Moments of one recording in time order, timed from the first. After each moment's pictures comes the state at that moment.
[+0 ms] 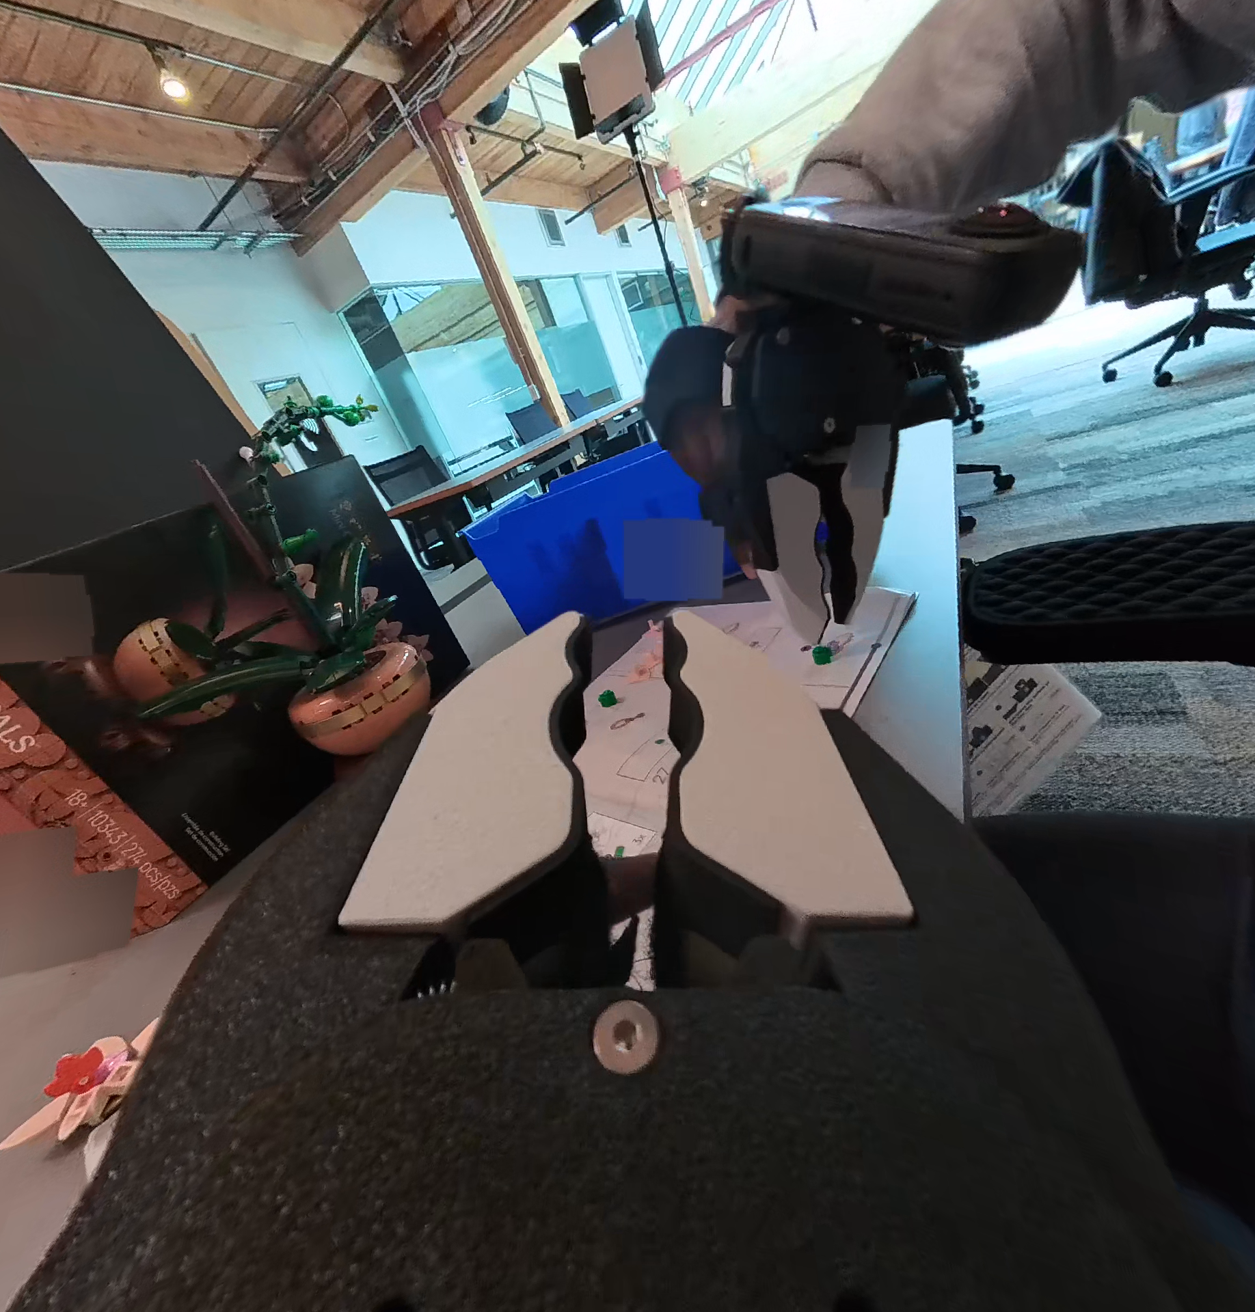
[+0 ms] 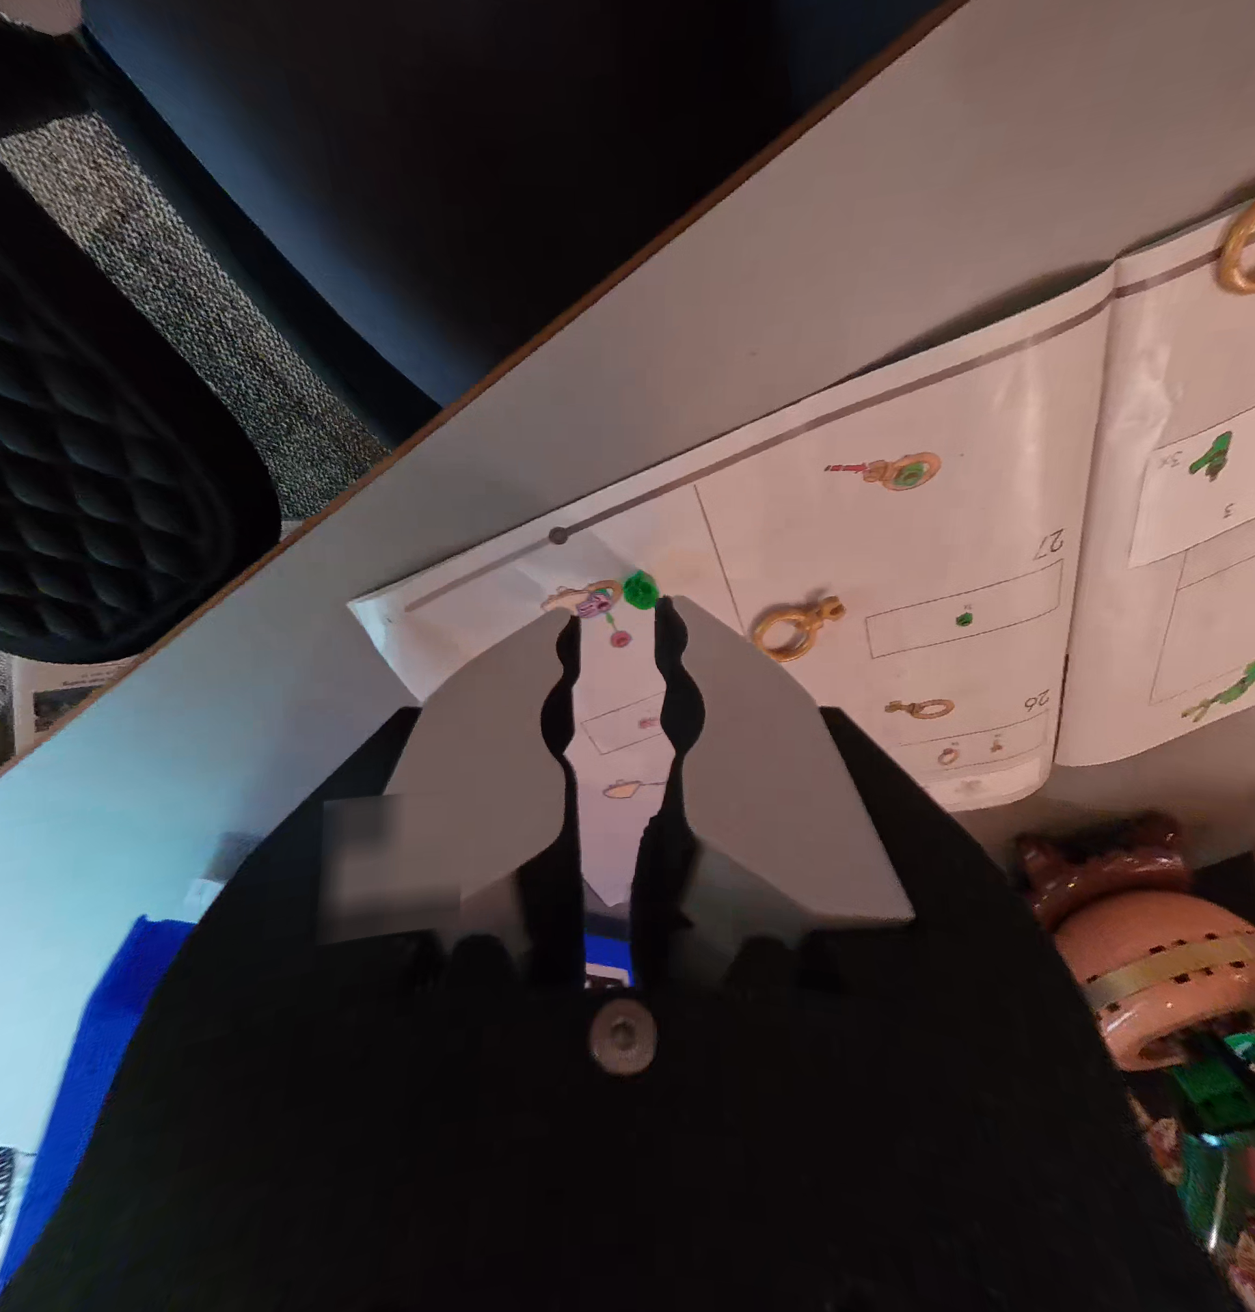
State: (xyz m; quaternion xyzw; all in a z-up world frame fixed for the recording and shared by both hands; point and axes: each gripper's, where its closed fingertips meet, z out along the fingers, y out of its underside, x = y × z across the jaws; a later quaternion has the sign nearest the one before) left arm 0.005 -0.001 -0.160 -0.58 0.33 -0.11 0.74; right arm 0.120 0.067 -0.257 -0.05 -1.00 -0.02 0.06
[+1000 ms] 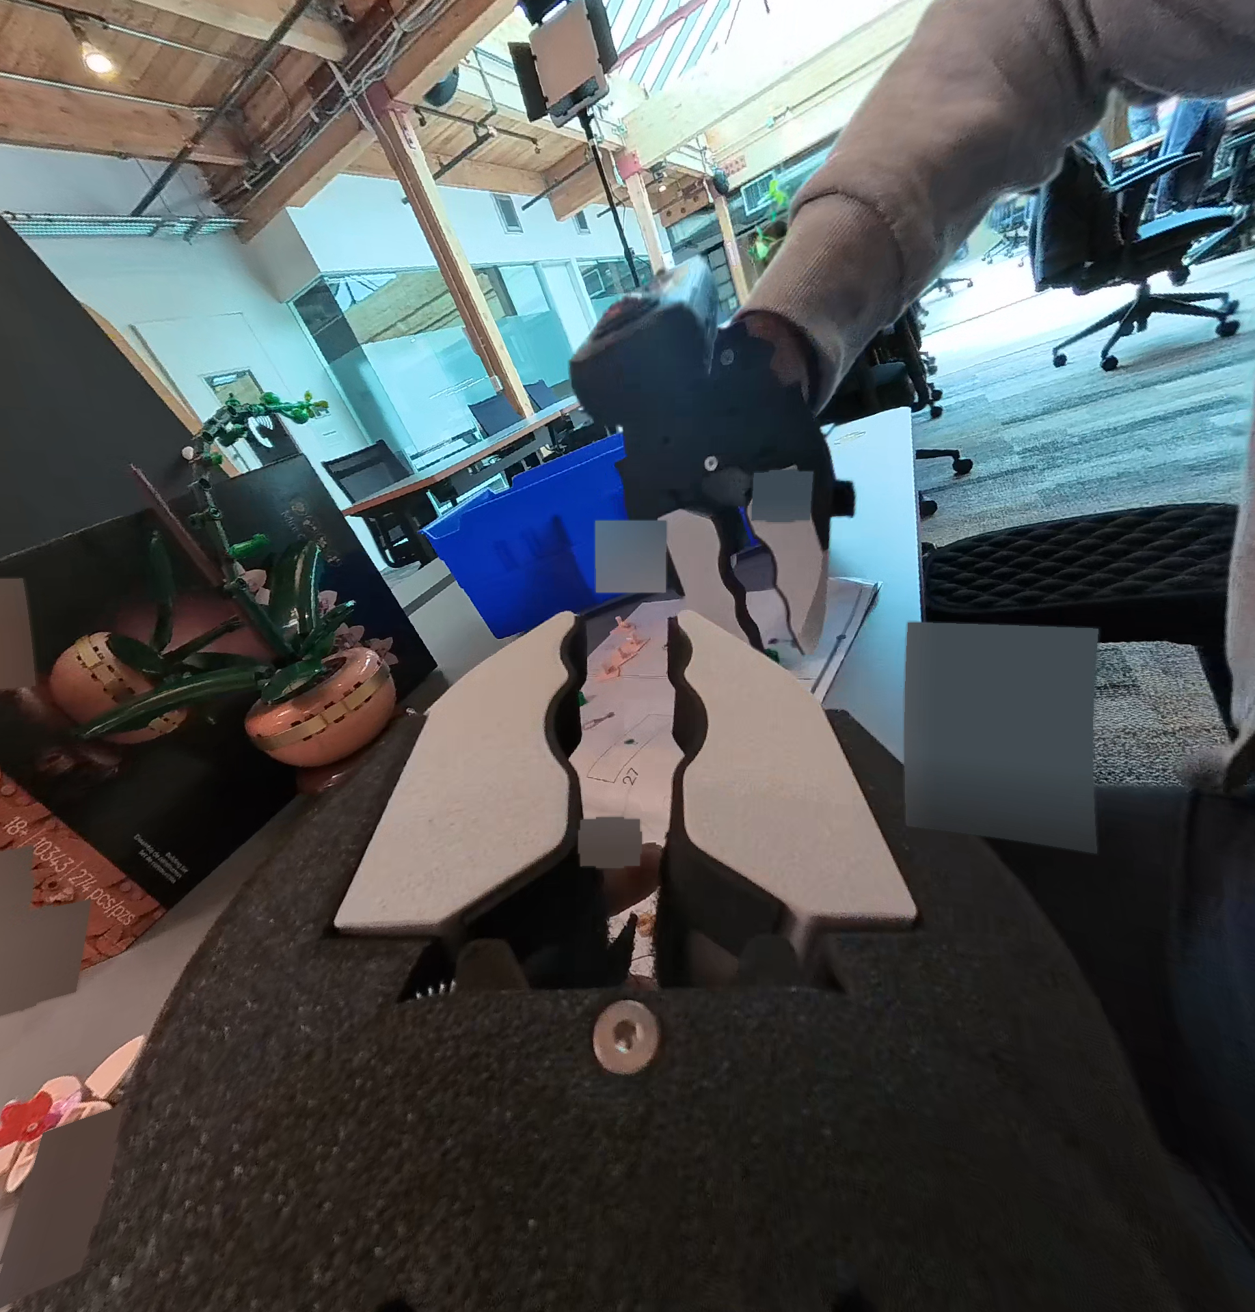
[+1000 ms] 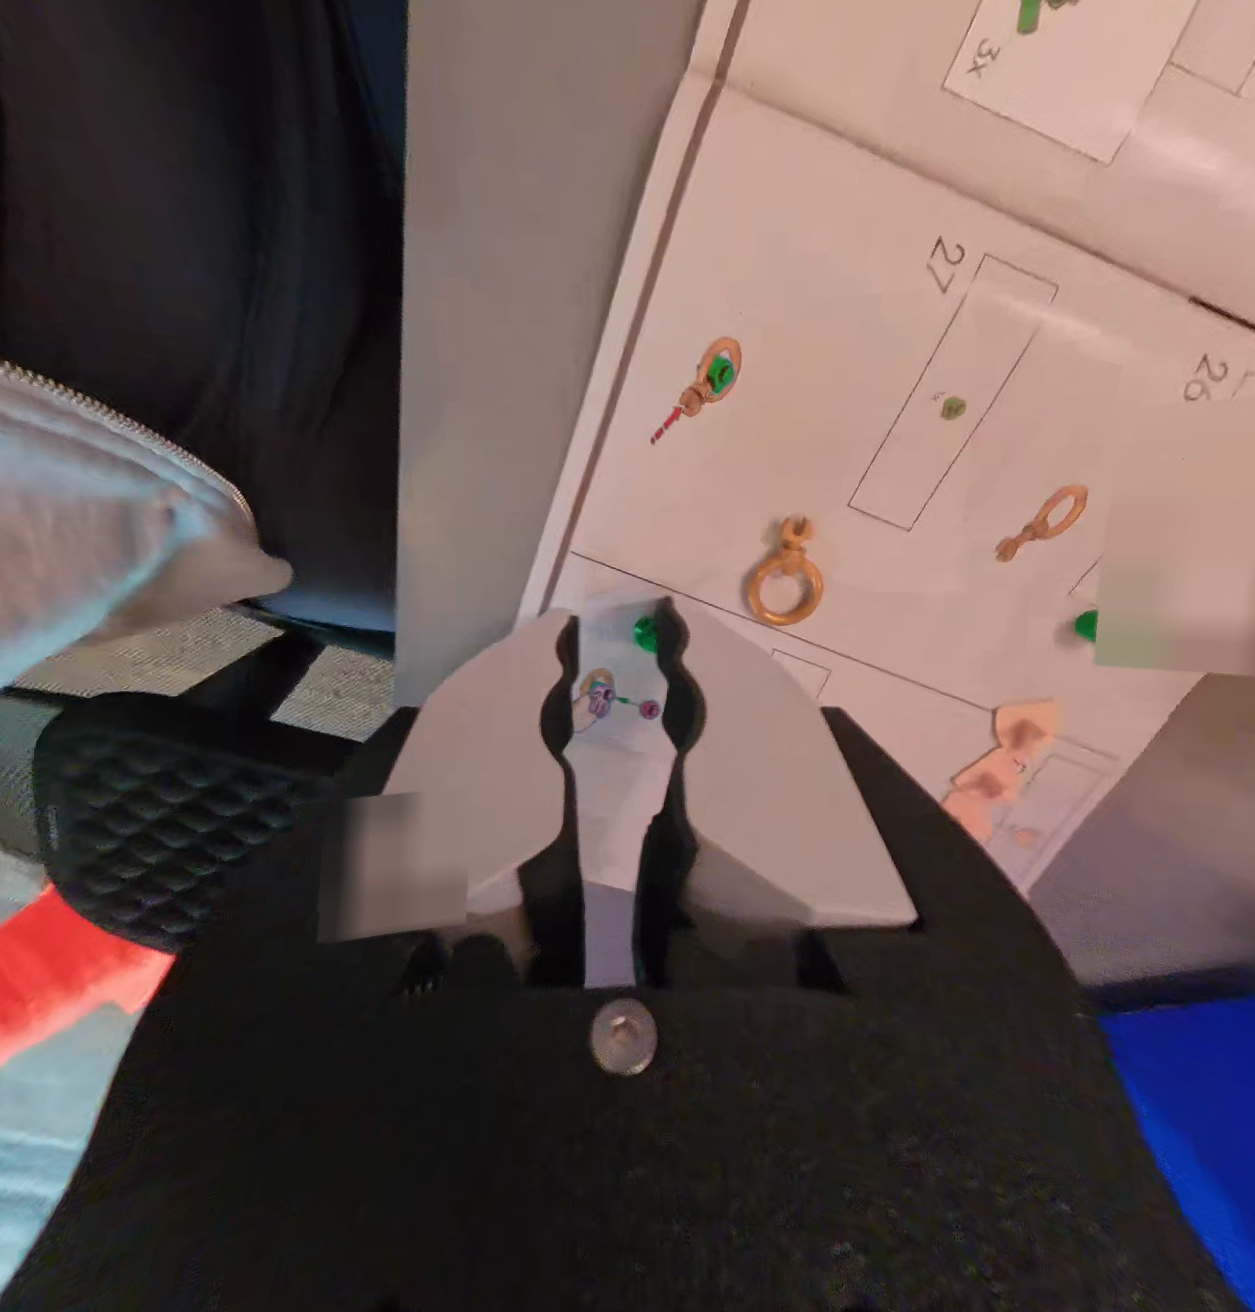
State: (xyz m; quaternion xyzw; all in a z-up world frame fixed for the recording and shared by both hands) left arm 0.014 -0.005 -0.164 -0.58 0.35 -0.12 0.73; right arm 0.105 0.058 -0.257 -0.44 -0.89 0.12 0.04
